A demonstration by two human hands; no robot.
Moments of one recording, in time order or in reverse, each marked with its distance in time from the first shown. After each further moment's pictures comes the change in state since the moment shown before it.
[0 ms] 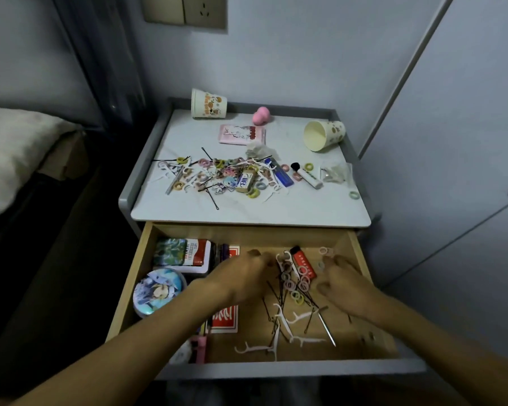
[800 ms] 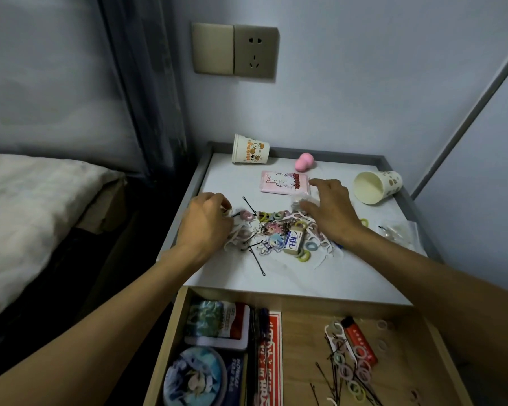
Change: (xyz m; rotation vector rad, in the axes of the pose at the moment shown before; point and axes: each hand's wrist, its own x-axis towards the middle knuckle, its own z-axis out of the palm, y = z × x) left_hand 0.032 -0.134 -0.140 -0.047 0.781 -0.369; right_hand 0.172 -0.136 -0.118 0.235 0.542 -0.195
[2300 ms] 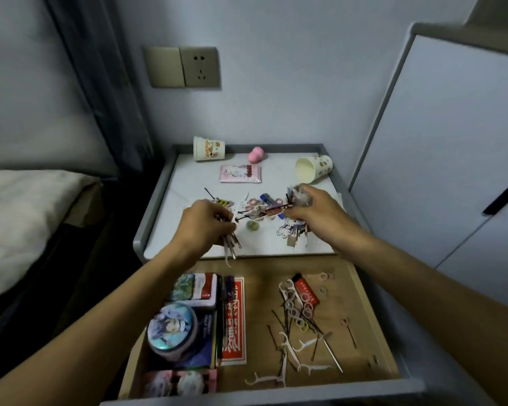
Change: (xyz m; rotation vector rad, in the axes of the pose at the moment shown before) left_hand -0.084 0.104 -0.044 -0.468 -0.282 -0.136; right_hand -0.134 0.001 -0.105 0.576 -0.139 0.114
